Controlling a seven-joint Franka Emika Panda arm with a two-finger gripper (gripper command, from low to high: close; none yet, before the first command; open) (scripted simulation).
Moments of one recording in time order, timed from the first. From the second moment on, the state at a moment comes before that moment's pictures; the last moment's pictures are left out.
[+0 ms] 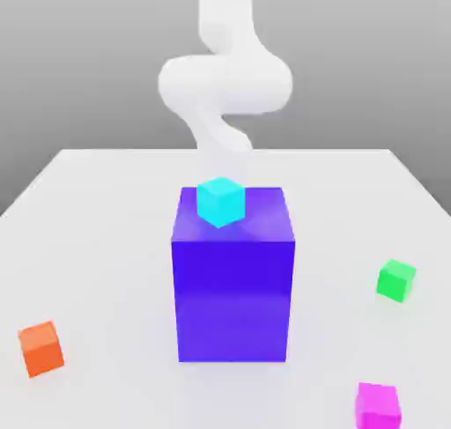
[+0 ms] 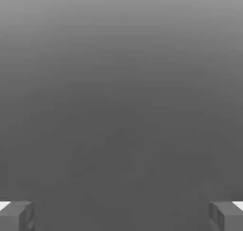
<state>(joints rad) 0.06 -0.71 -0.03 -2.30 0.03 2.33 0.70</state>
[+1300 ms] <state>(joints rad) 0.45 0.49 -0.05 -2.29 0.07 2.78 -0.29</state>
